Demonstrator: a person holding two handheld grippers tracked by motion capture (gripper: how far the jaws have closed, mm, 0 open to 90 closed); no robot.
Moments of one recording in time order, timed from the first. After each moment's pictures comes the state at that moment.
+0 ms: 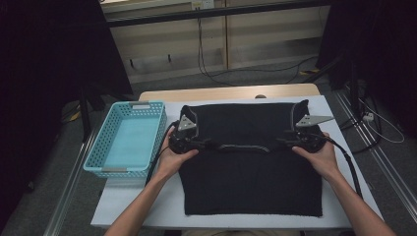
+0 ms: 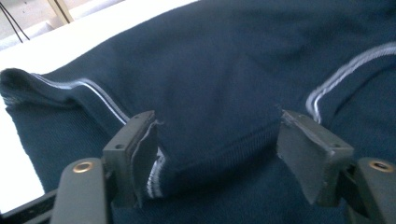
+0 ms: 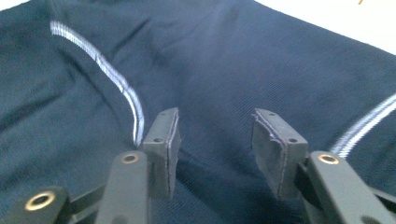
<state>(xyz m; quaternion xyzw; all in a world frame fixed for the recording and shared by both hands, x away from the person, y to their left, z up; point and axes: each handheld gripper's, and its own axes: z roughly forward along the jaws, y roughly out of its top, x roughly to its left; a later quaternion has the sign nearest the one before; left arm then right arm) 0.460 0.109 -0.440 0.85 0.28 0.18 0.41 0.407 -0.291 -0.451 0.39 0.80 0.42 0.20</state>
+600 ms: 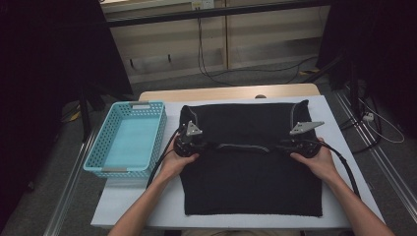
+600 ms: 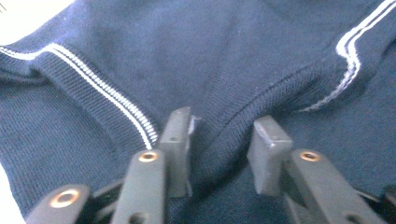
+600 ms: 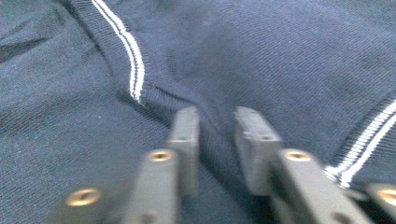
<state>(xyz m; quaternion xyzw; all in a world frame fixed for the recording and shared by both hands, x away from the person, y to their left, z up) 0.469 0.105 -0.467 0.87 0.27 0.19 0.37 0.409 -0.288 -0.471 0.37 0.83 0.37 0.18</state>
